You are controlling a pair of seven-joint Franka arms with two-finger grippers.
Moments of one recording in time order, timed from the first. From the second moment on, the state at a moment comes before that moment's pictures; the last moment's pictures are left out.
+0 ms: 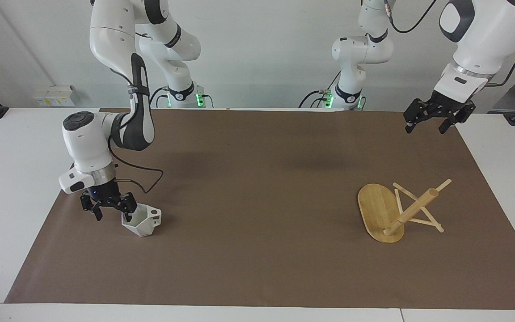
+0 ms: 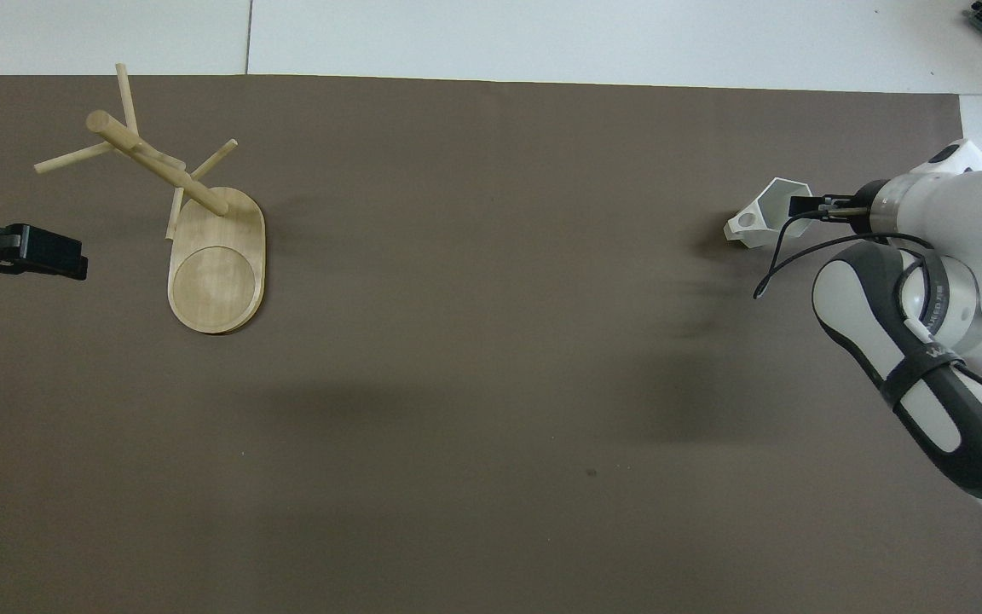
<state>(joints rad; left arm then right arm) -0.09 -0.01 0.02 -1.61 -0.01 1.62 0.01 -0.10 0.37 -0.02 -1.89 0.03 2.61 -0.09</state>
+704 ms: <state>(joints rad) -0.09 -0.01 0.02 -1.61 -0.01 1.62 0.01 -0.10 0.37 0.02 -1.89 0.03 2.61 -0.09</state>
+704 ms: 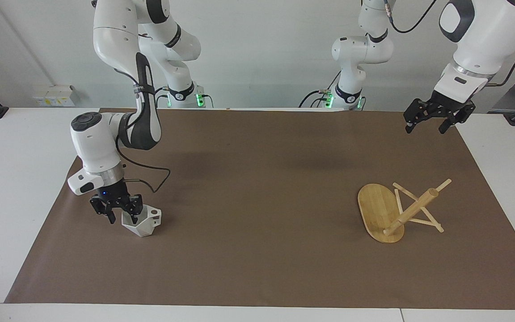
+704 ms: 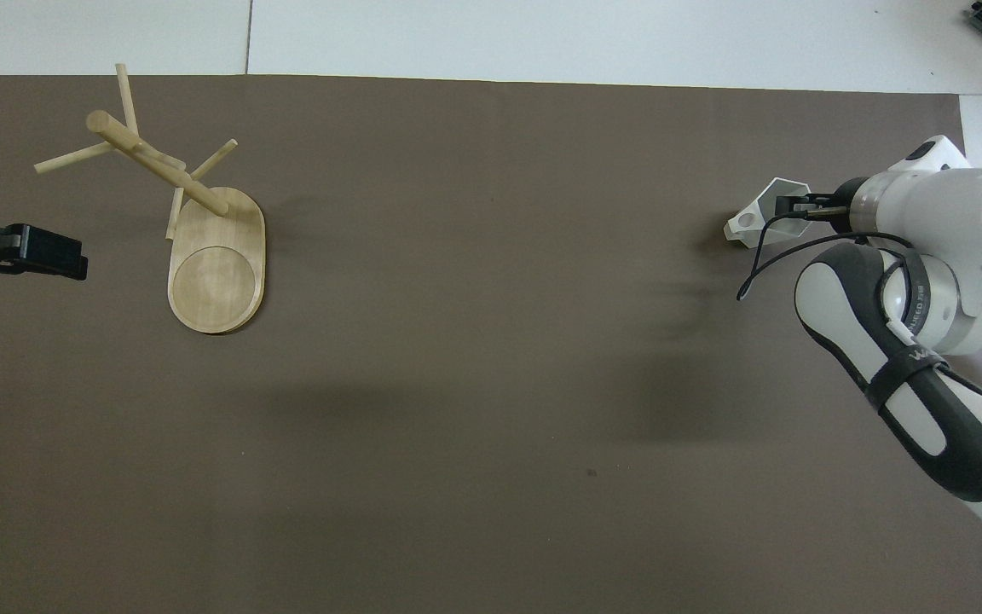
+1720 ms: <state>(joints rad) -0.09 -0.01 0.02 -1.61 -0.01 1.62 0.01 -0.10 0.36 0.02 -1.88 0.03 2.61 -0.09</state>
